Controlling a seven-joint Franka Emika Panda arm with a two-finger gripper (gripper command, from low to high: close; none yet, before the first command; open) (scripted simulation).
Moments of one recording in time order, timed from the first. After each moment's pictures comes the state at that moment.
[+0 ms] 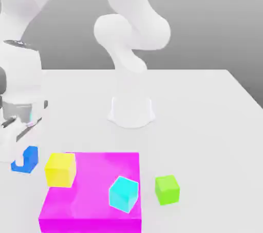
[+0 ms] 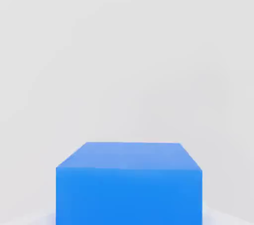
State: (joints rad) arm -0.25 0.44 -0.57 -2.18 -2.32 3.54 -1.94
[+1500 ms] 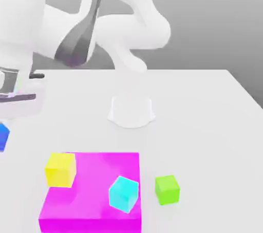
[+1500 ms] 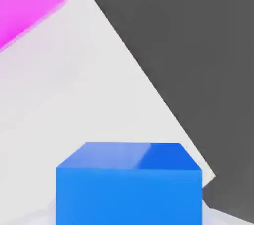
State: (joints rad) arm -0.06 -0.05 -0.44 -2.43 -0.46 2.54 -0.03
